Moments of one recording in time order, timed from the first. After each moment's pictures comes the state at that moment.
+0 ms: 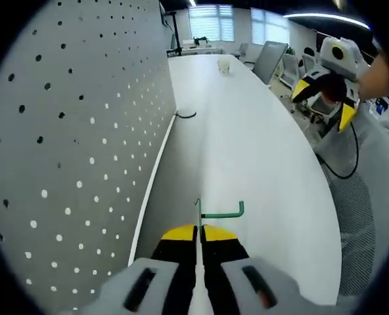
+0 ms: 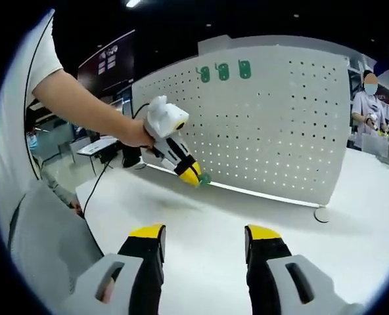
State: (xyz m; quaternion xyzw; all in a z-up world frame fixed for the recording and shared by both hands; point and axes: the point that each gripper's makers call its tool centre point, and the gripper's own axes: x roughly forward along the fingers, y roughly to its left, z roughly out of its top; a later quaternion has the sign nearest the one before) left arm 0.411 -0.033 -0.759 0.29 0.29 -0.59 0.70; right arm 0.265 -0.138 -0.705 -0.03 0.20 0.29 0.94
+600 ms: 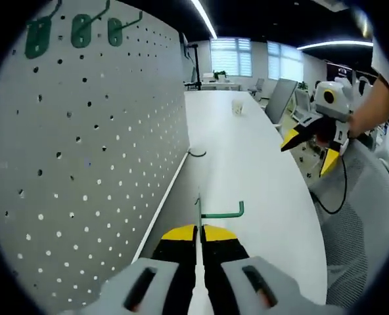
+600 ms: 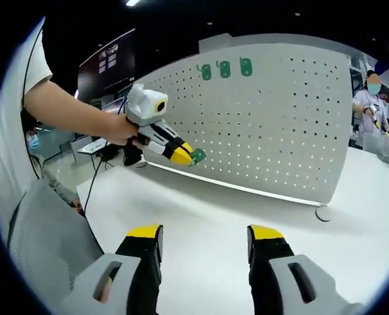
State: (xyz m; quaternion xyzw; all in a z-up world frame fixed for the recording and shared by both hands) left arm 0.394 -0.029 -0.706 0.20 0.21 -0.58 0.76; right arm 0.265 -0.136 -0.706 -0.03 0.20 0.29 0.94
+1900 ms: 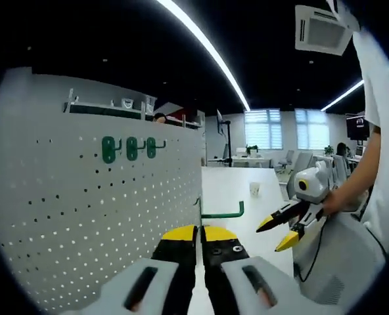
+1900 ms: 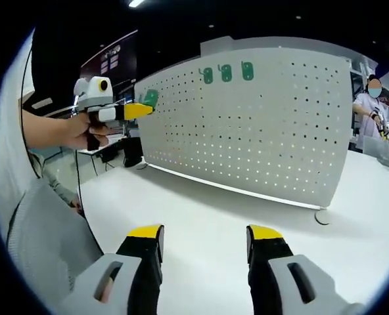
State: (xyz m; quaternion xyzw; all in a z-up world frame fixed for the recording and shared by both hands) left arm 0.329 0.008 -0.581 0.02 0.03 -0.51 0.86; right arm 0.265 -0.136 -0.701 -0.03 0.19 0.29 0.94
